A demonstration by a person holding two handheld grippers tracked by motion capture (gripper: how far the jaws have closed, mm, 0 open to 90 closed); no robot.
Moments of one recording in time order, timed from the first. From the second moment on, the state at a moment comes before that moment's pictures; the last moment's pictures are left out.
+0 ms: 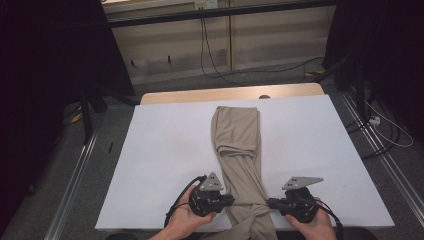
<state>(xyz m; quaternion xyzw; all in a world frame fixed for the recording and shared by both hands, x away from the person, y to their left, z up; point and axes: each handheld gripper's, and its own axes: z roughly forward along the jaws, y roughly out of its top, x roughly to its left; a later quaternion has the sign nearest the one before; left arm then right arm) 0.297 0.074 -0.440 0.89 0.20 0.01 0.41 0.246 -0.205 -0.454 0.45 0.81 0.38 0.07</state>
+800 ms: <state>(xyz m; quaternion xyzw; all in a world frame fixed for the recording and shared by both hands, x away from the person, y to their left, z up) 0.294 0.084 -0.438 0.90 0.21 0.03 0.39 0.337 -0.193 -0.450 0.47 0.78 0.39 0.12</state>
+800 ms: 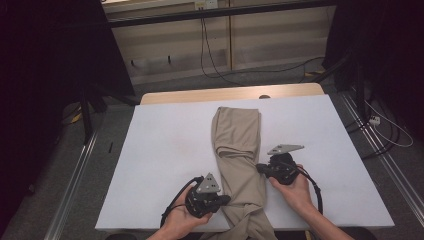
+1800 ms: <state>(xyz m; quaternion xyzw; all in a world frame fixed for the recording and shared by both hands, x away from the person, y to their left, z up) 0.431 0.074 -0.446 0.86 0.29 0.13 0.40 0.400 -0.172 -0.445 0.38 0.83 0.38 0.17</state>
